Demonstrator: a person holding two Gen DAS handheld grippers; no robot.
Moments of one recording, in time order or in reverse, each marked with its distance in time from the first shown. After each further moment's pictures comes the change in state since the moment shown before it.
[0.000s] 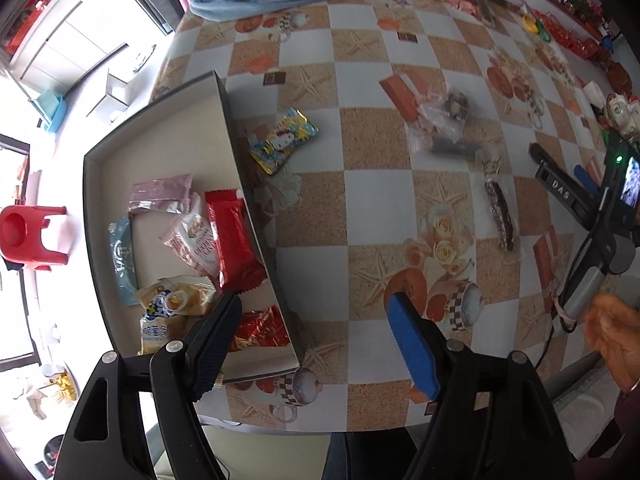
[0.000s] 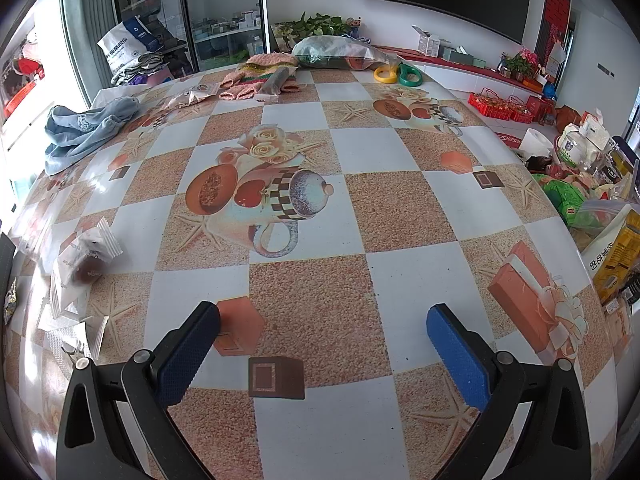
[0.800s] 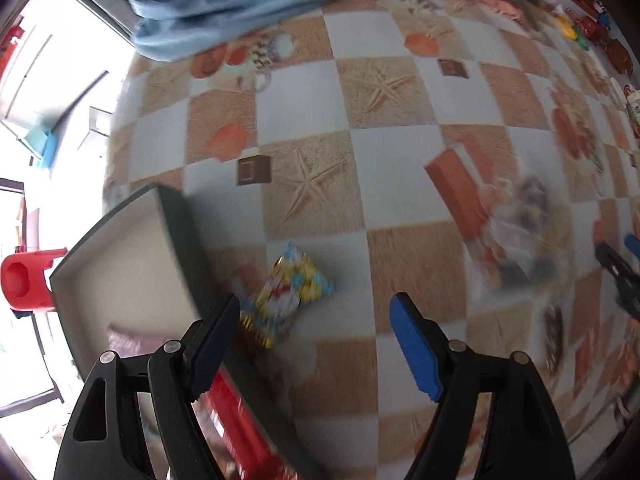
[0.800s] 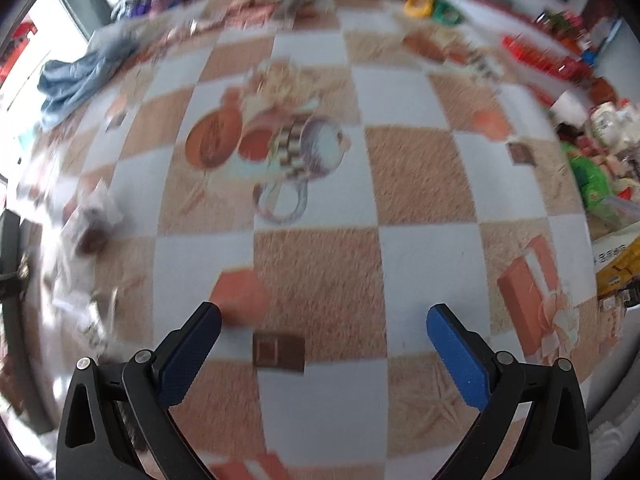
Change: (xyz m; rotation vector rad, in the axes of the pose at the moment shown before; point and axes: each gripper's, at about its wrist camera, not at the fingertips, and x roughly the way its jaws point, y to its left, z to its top) left arm 0.081 0.004 0.133 0.085 0.016 0.029; right arm 0.013 -0.010 0.028 -0.066 0.386 0.088
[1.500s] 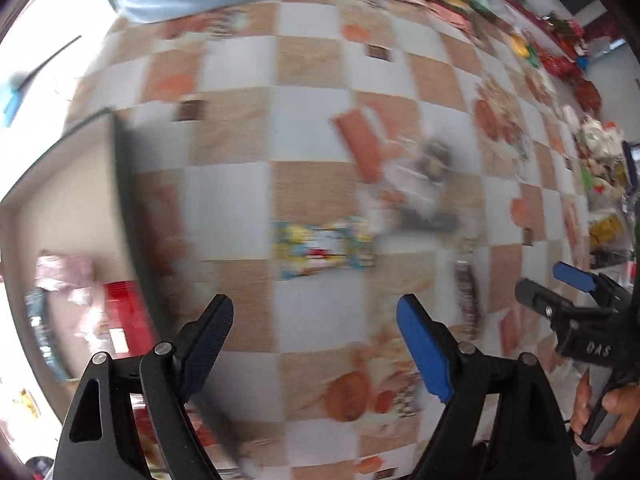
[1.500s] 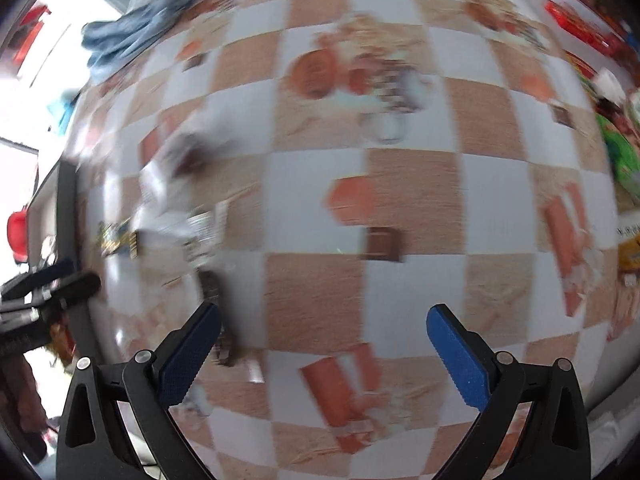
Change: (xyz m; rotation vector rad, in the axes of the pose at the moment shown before) left arm -0.031 -0.003 -0.050 -0.093 -0.003 -0.206; right arm -0.036 0.047 -0.027 -0.075 0.187 0.131
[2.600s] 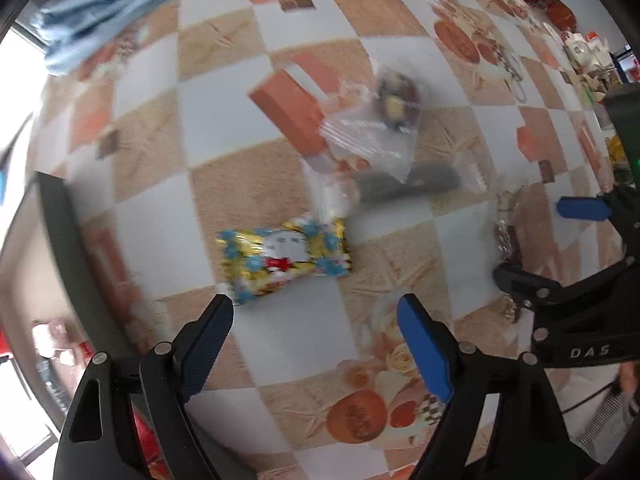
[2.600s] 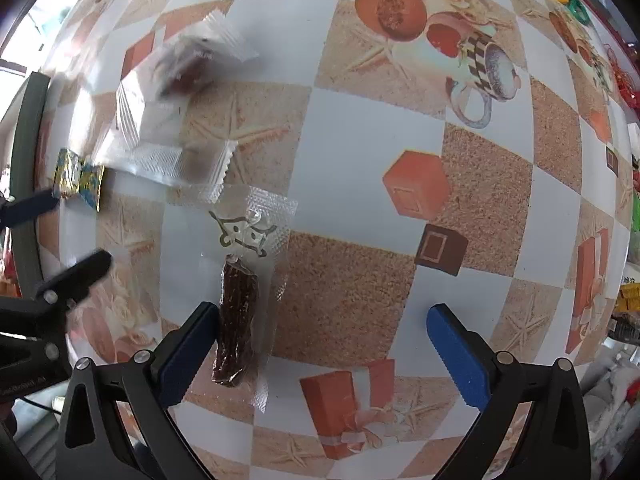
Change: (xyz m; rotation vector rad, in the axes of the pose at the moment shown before) left arm 0.044 -0.051 0.005 0.252 0.034 0.076; right arm 0.051 0.043 0.012 -0.159 0.199 -0.138
